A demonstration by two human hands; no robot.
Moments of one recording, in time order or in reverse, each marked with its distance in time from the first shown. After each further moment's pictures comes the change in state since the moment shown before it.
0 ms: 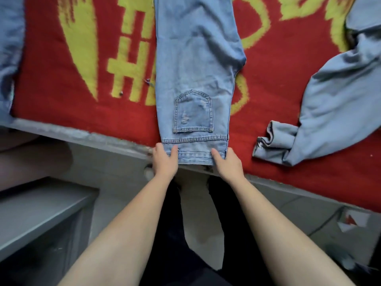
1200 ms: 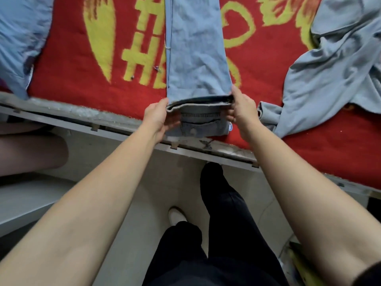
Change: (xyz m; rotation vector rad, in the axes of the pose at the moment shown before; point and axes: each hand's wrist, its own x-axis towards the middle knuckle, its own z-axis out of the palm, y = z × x) left_hand -0.022 0.043 -0.091 -0.888 -0.339 -0.213; right_hand -0.061 -0.081 -0.069 0.732 0.067 -0.108
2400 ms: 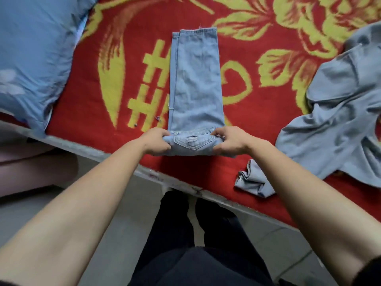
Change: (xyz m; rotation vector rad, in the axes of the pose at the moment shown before) left_hand 0.028 0.142 0.052 1.292 -0.222 0.129; right_hand 0.096 -0.141 -0.014 -1.267 -0.673 -0.303
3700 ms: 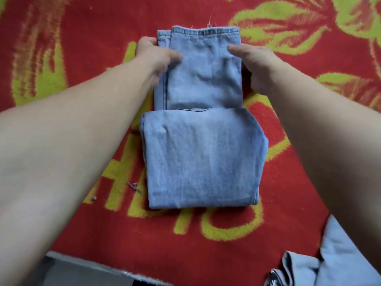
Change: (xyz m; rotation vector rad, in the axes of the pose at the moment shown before) left_hand 0.364 0.075 -0.156 -0.976 0.409 0.041; right_hand 0.333 0.041 -0.181 1.005 0.470 0.273
